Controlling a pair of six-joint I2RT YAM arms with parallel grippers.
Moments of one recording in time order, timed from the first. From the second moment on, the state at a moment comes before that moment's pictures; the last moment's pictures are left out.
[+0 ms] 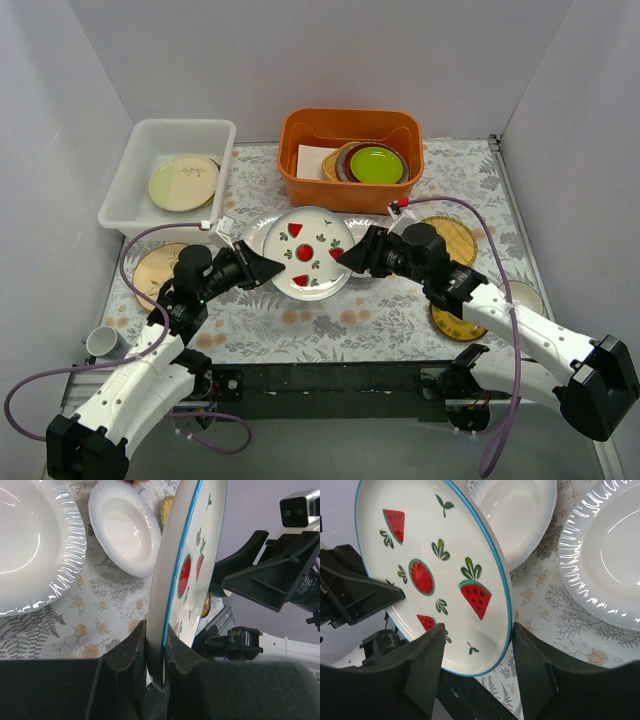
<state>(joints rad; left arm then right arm) -0.38 0.68 0.45 -0.04 0.42 -0.80 0.75 1.02 0.68 -0.03 -0.15 0.83</state>
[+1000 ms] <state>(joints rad) -0.17 0.96 0.65 -0.13 0.51 -0.74 0.75 0.86 0.52 0.10 -0.19 0.84</state>
